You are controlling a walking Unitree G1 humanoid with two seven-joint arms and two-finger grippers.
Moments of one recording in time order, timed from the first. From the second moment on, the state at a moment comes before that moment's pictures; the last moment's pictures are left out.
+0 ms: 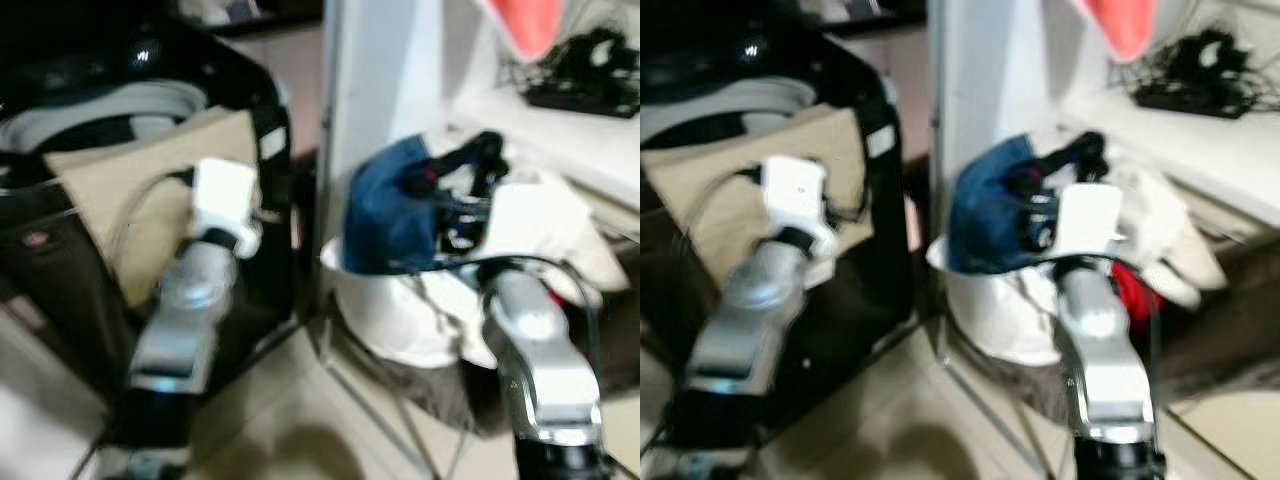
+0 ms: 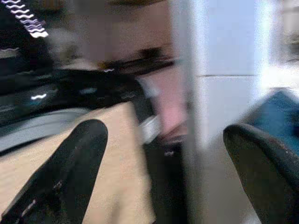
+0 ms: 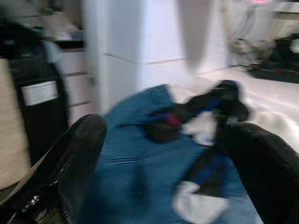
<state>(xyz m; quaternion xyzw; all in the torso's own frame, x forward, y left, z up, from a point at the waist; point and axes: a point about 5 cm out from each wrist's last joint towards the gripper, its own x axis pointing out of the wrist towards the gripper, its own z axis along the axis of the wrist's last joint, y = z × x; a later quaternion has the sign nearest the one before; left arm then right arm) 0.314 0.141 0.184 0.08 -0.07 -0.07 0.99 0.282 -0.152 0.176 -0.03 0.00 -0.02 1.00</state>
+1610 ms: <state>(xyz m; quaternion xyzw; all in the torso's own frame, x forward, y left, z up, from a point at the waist) 0.291 0.154 0.180 0.01 -0.05 -0.09 0.99 0.274 -0.127 0.171 0.04 0.00 0.08 1.00</state>
